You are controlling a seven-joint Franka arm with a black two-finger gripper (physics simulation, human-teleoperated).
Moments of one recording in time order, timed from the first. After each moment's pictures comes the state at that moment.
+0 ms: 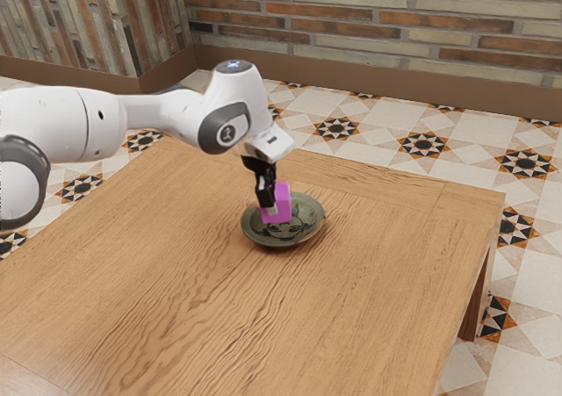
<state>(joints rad) 0.30 0.70 -0.52 -1.41 0.34 2.14 0.84</state>
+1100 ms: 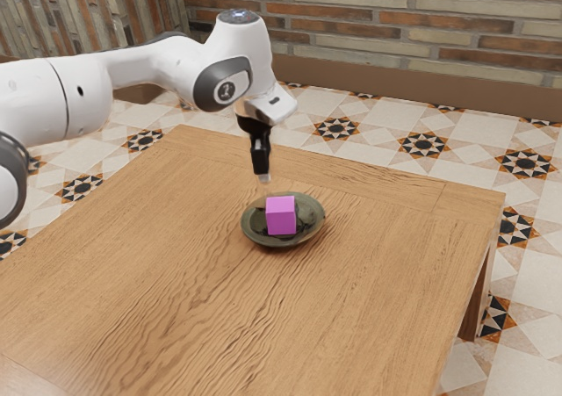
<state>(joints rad) 0.24 0.55 -0.50 -1.36 0.37 1.95 0.76</state>
